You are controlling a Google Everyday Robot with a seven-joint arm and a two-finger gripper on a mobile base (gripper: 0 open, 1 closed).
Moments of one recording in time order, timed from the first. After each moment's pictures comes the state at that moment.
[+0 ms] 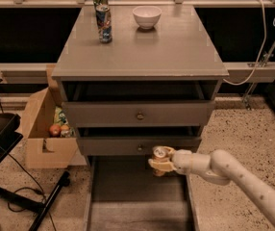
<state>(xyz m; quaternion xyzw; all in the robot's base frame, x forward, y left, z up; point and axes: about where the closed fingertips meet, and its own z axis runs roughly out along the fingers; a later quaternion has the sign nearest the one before) 0.588 -0.071 0.473 -0.39 0.65 0.44 0.47</state>
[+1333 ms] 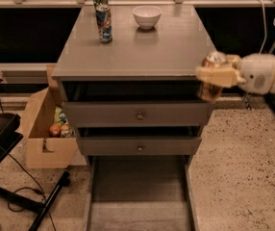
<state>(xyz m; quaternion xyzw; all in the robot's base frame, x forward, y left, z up) 0.580 -0.181 0.908 -0.36 0.68 0.36 0.53</state>
